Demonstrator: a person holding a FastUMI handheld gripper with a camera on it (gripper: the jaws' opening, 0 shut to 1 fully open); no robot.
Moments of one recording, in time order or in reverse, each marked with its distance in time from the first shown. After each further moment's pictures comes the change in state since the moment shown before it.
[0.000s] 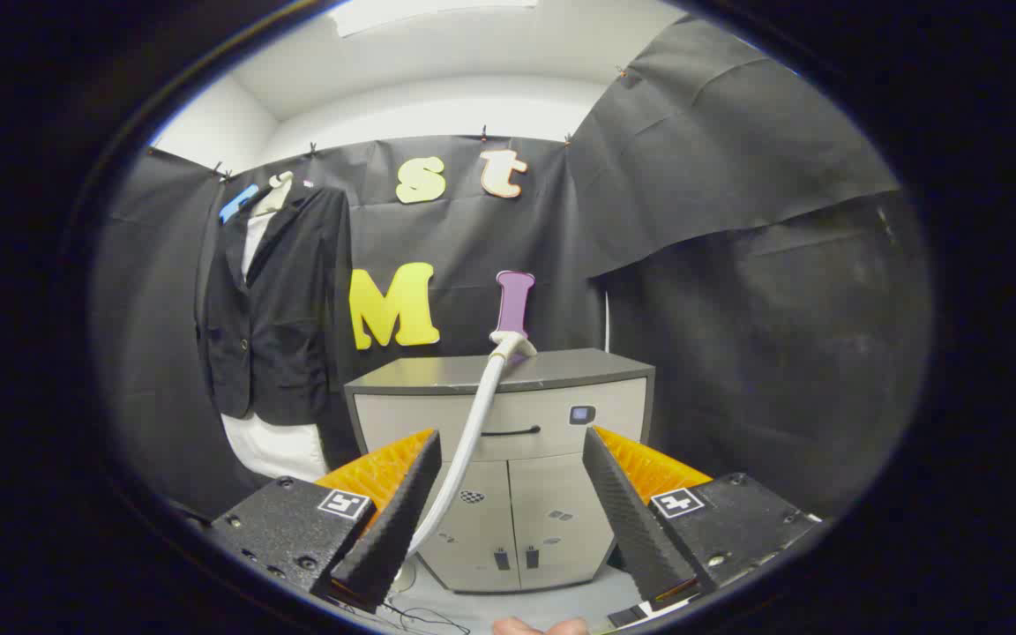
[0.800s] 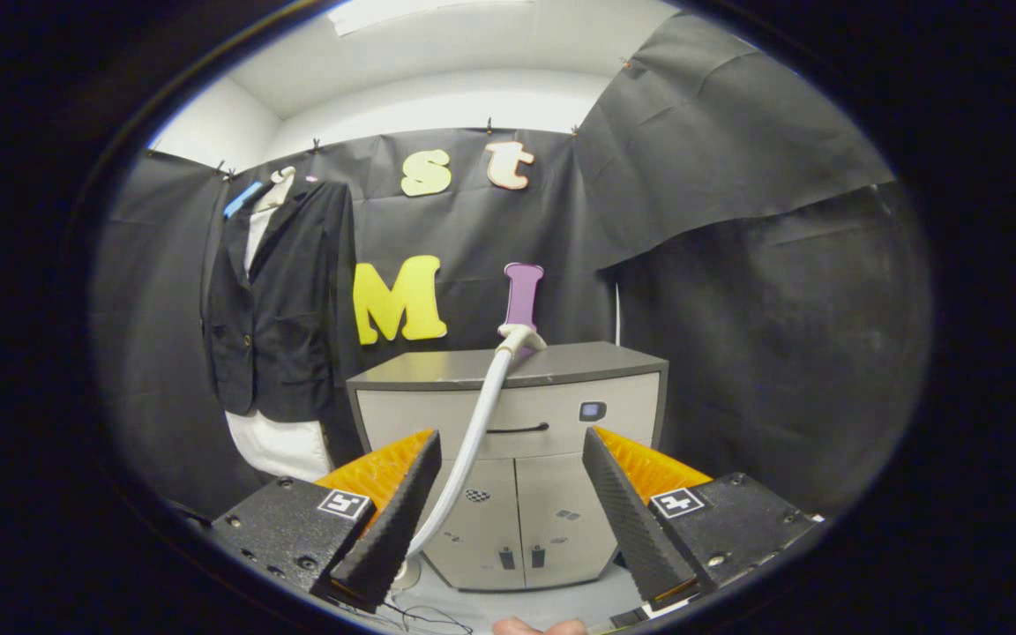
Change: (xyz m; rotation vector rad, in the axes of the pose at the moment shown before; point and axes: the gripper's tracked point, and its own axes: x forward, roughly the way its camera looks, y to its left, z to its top) arm 0.018 0.002 -0.007 -0.001 0.032 0.043
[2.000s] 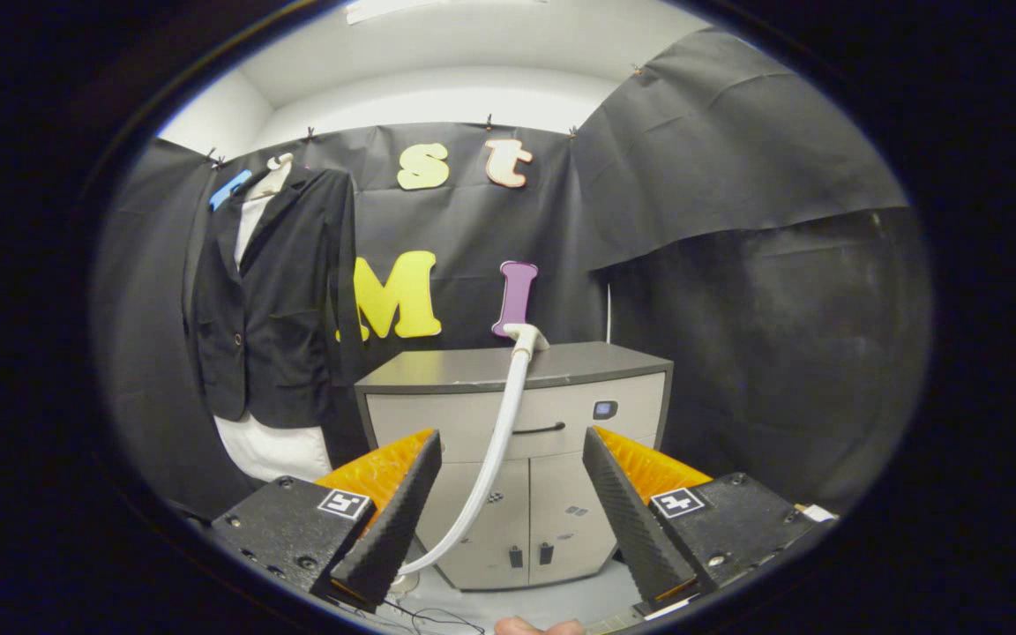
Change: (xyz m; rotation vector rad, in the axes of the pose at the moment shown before) arm 0.003 0.060 0.009 -0.010 -0.004 -0.103
